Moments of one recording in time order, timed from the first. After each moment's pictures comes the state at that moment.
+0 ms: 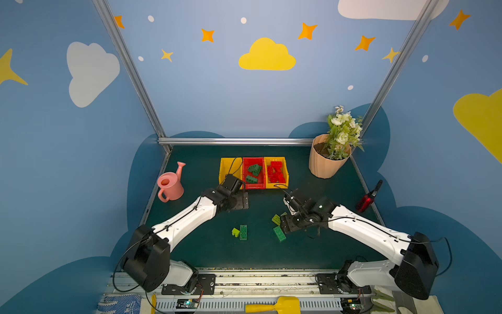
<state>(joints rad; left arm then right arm) -0.58 1.35 0.92 -0.60 -0.12 -0.64 0.89 1.35 0.98 -0.88 0.02 0.49</state>
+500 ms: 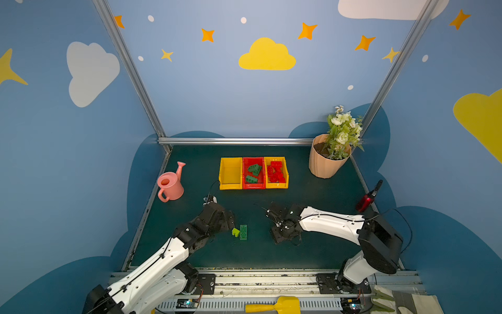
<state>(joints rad) -0.60 0.83 0.55 -0.56 -0.17 -0.80 1.01 1.63 1.00 -0.82 0.03 0.59</state>
